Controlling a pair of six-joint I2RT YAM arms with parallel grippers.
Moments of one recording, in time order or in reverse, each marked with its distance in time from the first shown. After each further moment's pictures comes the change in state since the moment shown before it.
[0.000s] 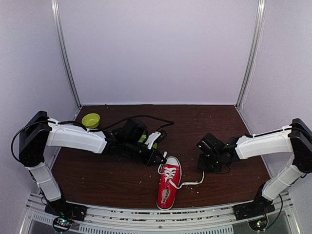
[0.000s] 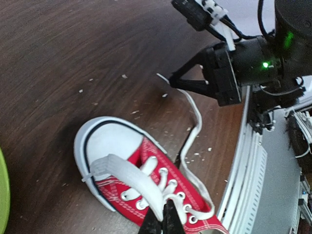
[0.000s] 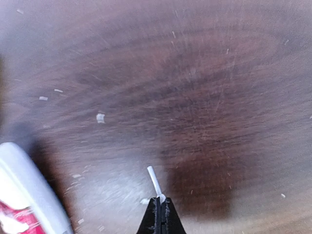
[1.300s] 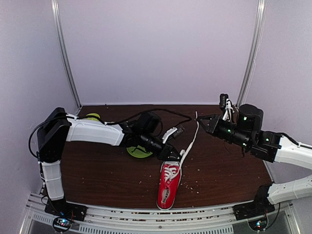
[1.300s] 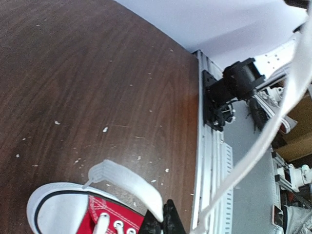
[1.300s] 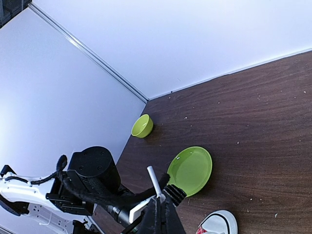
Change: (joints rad) left arm 0.000 0.212 0.284 -0.023 0.330 0.102; right arm 0.013 -0.521 0.011 0.468 -0.085 -0.206
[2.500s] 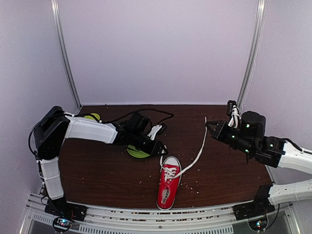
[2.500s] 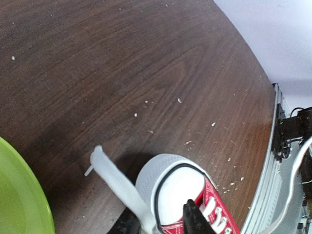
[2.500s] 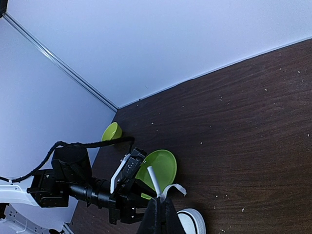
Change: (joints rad) left arm 0.102 -0.023 -0.094 -0.035 -0.299 -0.103; right arm 0.005 -0.088 -0.077 -0.081 0.153 -0.006
